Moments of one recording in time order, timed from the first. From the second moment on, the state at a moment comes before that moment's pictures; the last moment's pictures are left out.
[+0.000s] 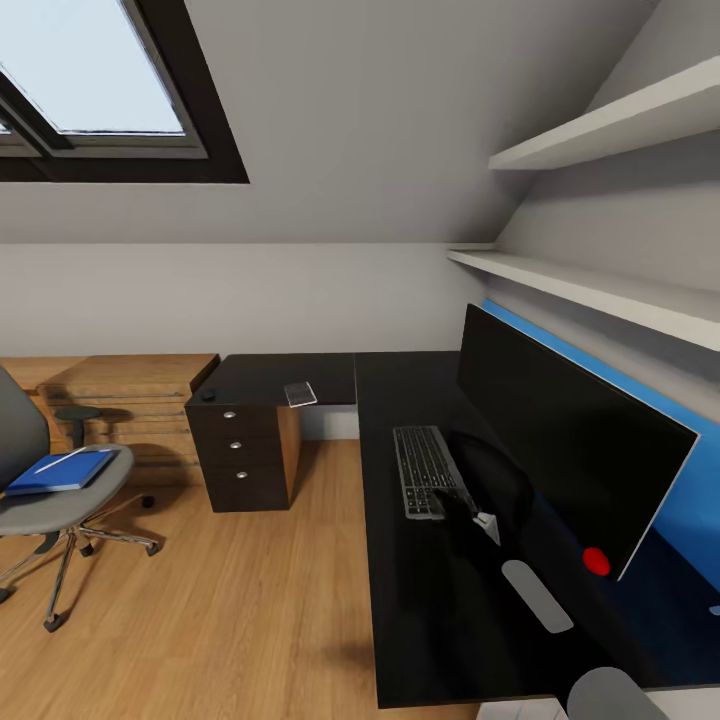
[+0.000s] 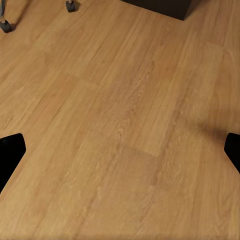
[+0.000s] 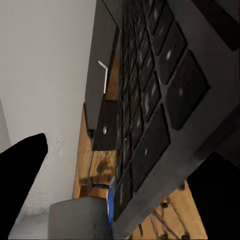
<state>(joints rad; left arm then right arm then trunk) 0.23 0.01 0.20 -0.98 0.26 -0.20 0.06 -0.52 -0.08 0.20 -0.79 -1.50 0.21 0.13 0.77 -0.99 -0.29</state>
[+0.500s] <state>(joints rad) 0.23 0.01 0.20 -0.98 0.26 -0.20 0.06 -0.52 -0.08 0.21 -0.79 -1.50 0.22 0.13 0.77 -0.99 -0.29</state>
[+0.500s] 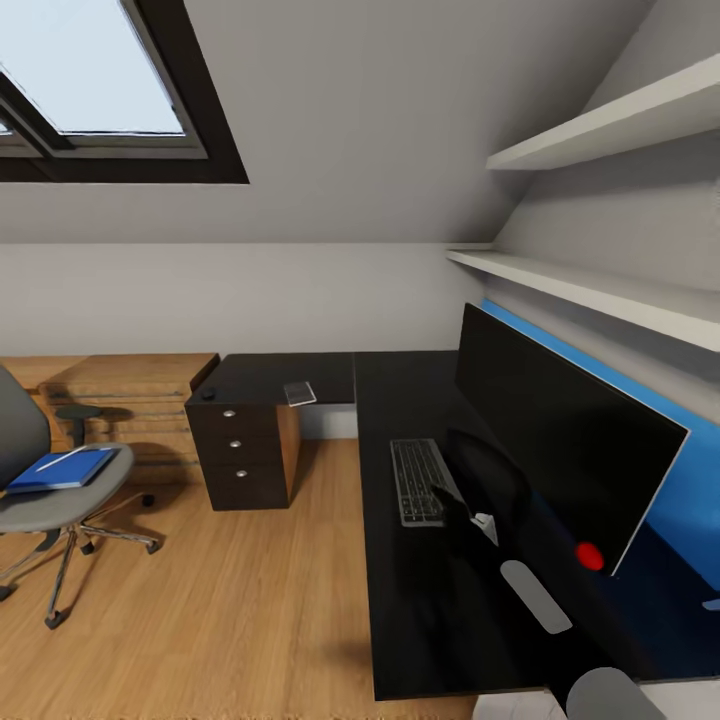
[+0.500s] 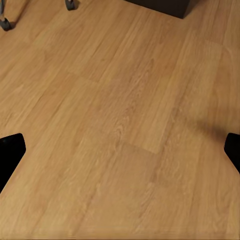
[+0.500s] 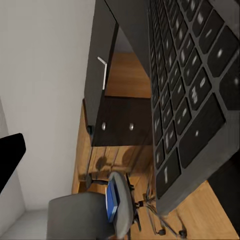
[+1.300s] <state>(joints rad) 0.23 0.01 0.23 -0.98 0.26 -0.20 0.05 -0.52 -0.08 0.22 -0.79 -1.50 0.22 0.13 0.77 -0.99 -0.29</state>
